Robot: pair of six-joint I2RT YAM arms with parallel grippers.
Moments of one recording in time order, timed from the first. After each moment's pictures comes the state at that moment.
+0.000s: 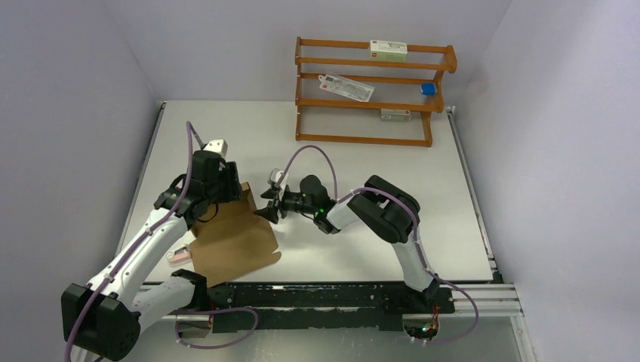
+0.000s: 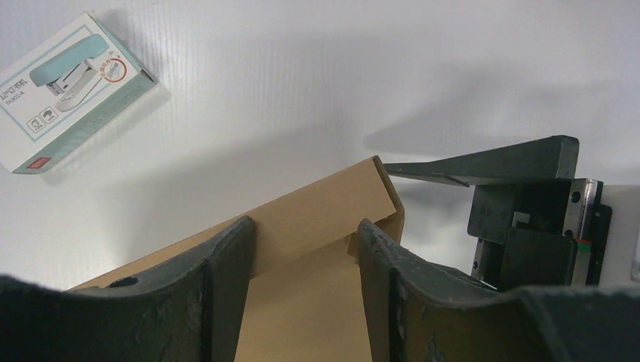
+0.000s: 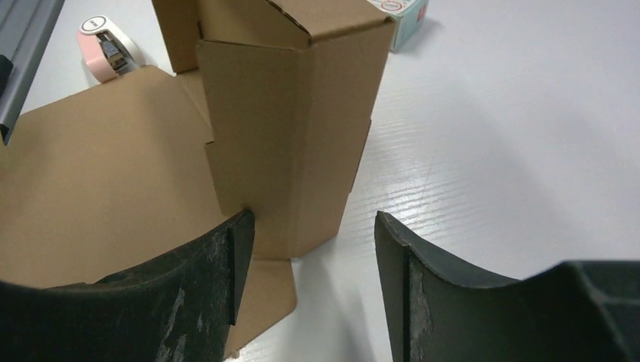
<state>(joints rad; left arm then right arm) -0.34 1.01 0.79 -0.50 -0.14 -0.36 0.89 2.14 0.94 1.07 -0.47 -0.03</state>
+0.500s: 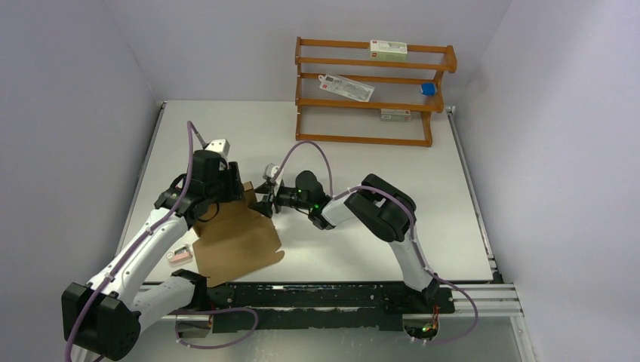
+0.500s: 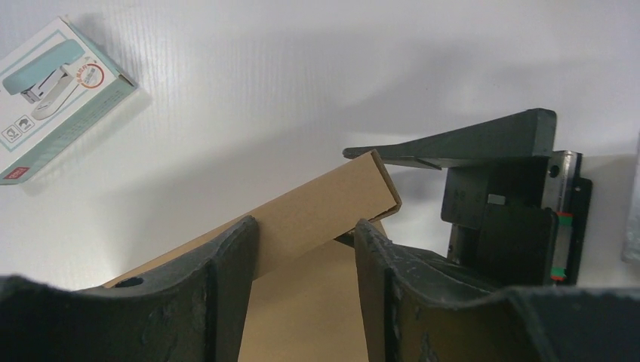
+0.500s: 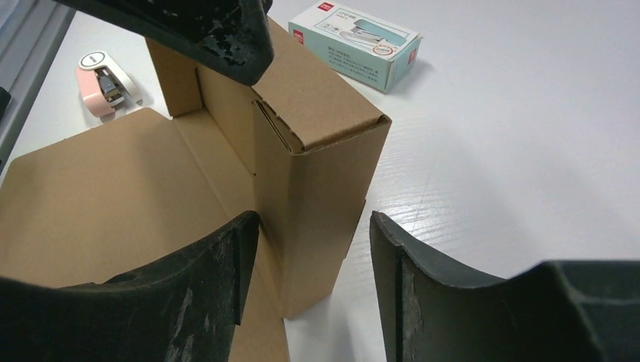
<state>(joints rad) -0.34 1.01 0.79 -0.49 -0.10 -0.35 0.89 2.16 1.03 1.07 -0.48 -0.03</state>
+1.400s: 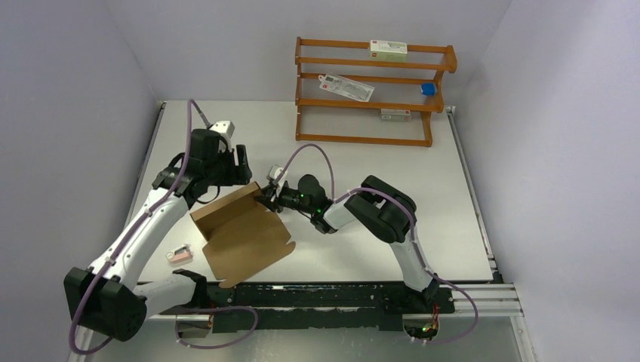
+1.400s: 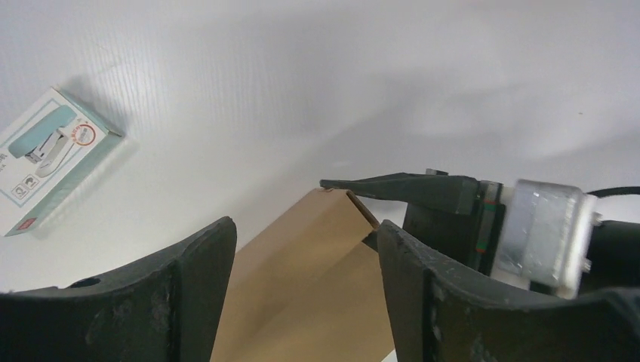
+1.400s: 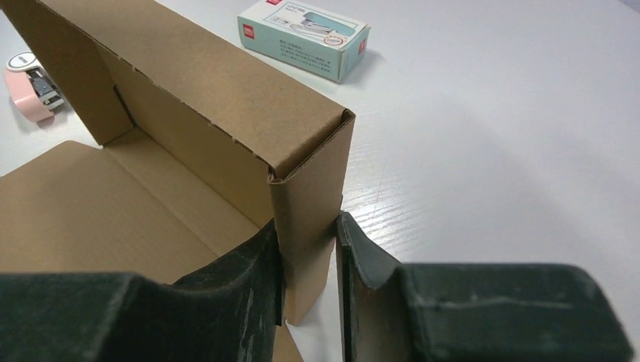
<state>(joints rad) -0.33 1.11 1.00 -0.58 -0.02 -0.30 0.90 2.16 0.98 1.13 -0.35 -0.06</state>
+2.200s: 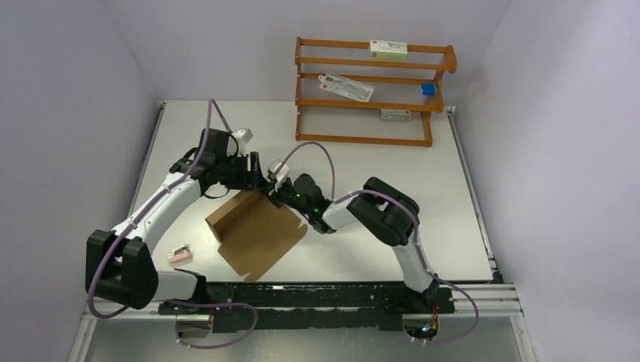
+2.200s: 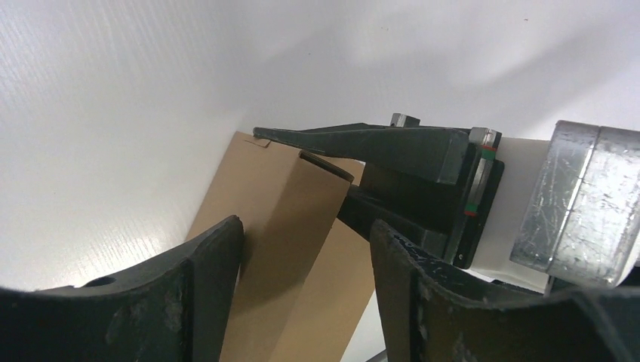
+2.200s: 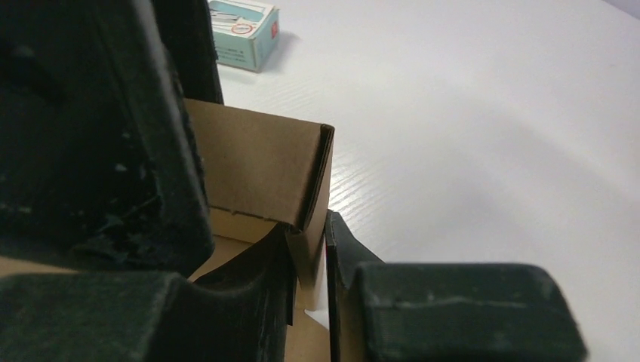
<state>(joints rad) -0.29 1.32 0.99 -0.52 0.32 -0.25 0.92 2.13 0.99 1.03 -0.11 -0.05</state>
